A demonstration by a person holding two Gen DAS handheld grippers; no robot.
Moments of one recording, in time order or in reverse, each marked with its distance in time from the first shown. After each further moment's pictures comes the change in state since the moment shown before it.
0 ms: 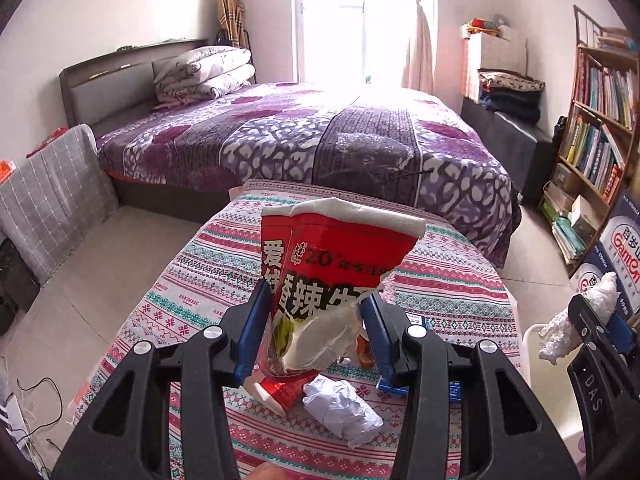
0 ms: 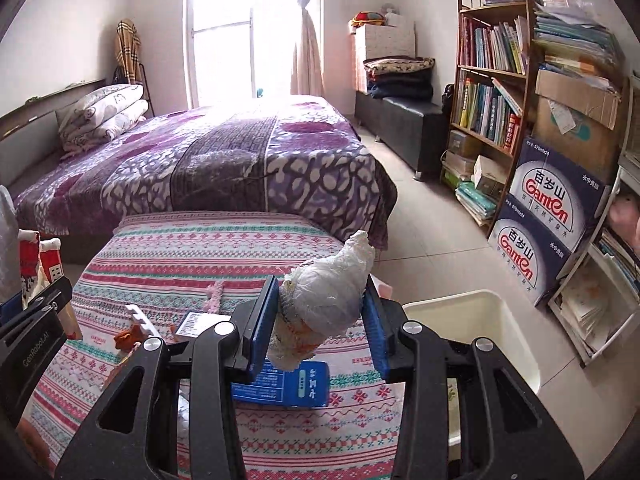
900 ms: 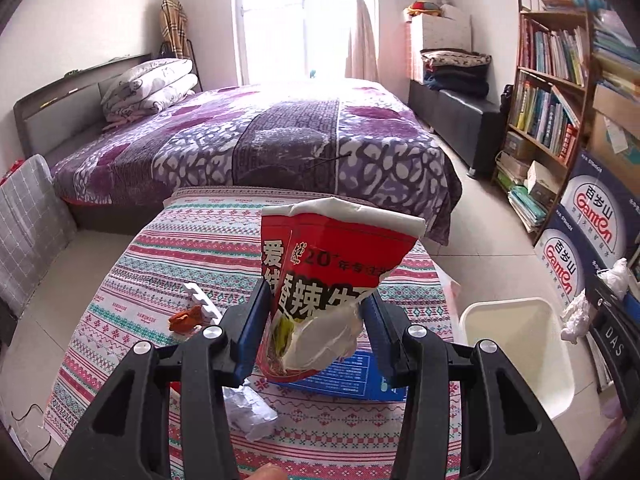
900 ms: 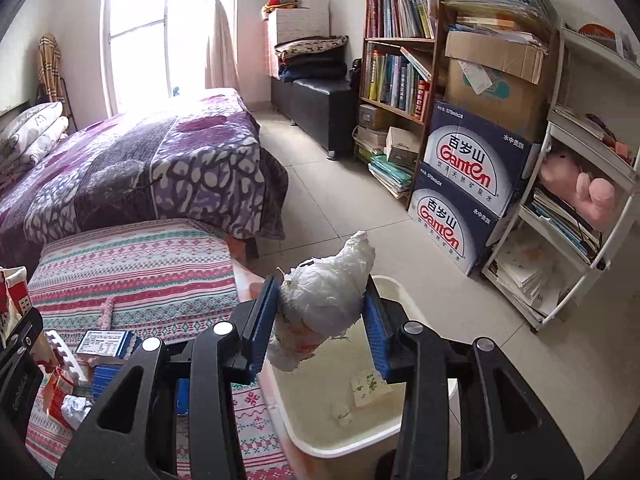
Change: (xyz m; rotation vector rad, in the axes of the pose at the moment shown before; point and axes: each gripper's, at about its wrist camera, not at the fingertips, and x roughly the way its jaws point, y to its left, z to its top) left arm -0.006 -0.113 -0.017 0.136 0.010 -0.139; right arm 0.014 -0.117 0.003 0.148 0.072 -0.245
